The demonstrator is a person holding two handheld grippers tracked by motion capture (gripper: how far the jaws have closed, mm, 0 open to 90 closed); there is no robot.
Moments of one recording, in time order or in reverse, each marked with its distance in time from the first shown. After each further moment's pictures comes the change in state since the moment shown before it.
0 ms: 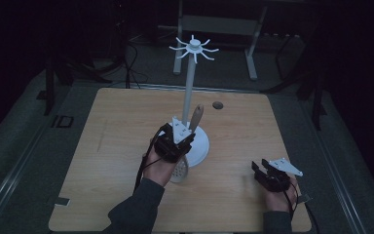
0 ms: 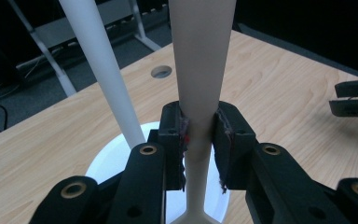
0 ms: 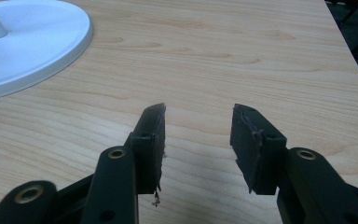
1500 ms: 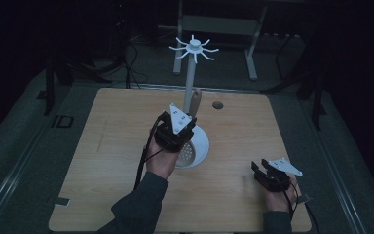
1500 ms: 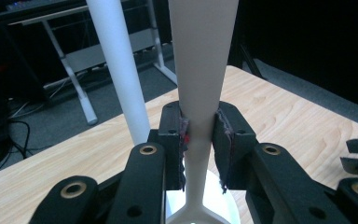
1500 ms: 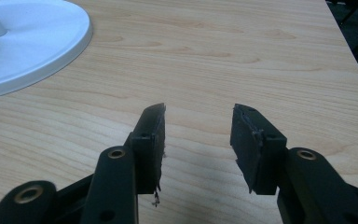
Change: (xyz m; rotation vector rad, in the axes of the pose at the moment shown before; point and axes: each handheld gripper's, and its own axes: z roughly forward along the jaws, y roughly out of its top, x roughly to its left) left arm 0.005 0.033 -0.012 -0.114 0.082 -0.051; right arm 0.000 0.000 0.001 0.000 -0.001 -0.004
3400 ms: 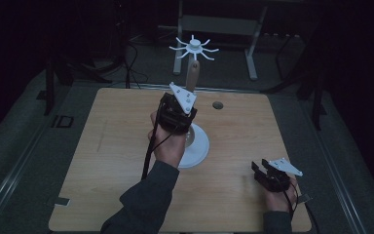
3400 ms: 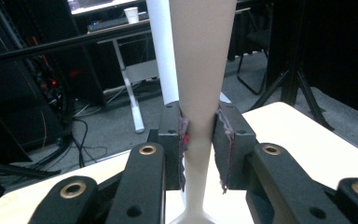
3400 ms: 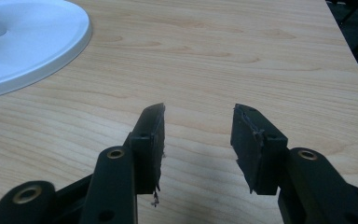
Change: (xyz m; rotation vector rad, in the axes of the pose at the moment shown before) left arm -0.002 0.053 -0.002 -0.048 0.242 -0.061; right arm -0.001 0.000 0.000 0.002 0.001 0.001
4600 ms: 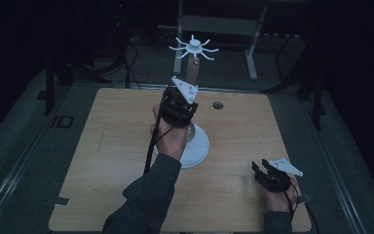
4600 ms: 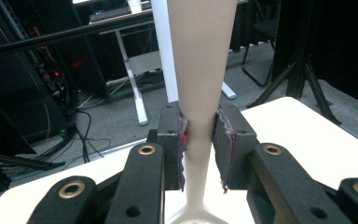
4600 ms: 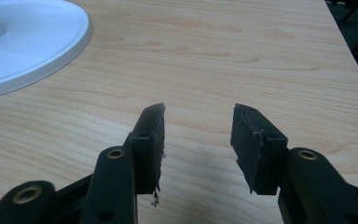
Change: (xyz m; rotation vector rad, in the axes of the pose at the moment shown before) left arm 0.002 0.007 0.017 0.041 0.008 -0.007; right arm -0.001 0.000 0.000 -0.002 -0.003 -0.002
